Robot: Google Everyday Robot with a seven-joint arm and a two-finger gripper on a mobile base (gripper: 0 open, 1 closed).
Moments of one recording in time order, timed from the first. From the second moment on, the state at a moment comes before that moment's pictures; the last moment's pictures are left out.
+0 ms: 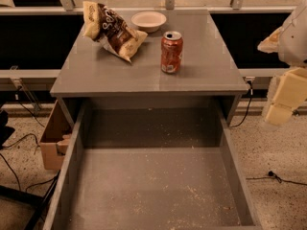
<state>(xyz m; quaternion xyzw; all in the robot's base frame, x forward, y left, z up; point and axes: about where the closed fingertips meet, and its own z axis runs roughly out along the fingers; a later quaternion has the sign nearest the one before) 0.438 -0.217 0.976 -0.60 0.78 -0.03 0.16</state>
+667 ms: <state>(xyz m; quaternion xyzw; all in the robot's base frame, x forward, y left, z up) 0.451 -0.217 0.968 -0.59 0.79 -0.01 0.18</state>
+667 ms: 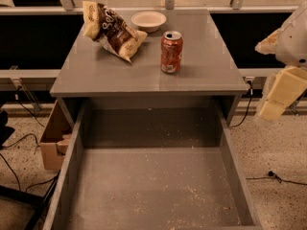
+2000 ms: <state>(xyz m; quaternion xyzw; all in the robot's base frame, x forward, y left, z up) 0.623 -0.156 0.944 -0.49 0.69 0.18 0.49</state>
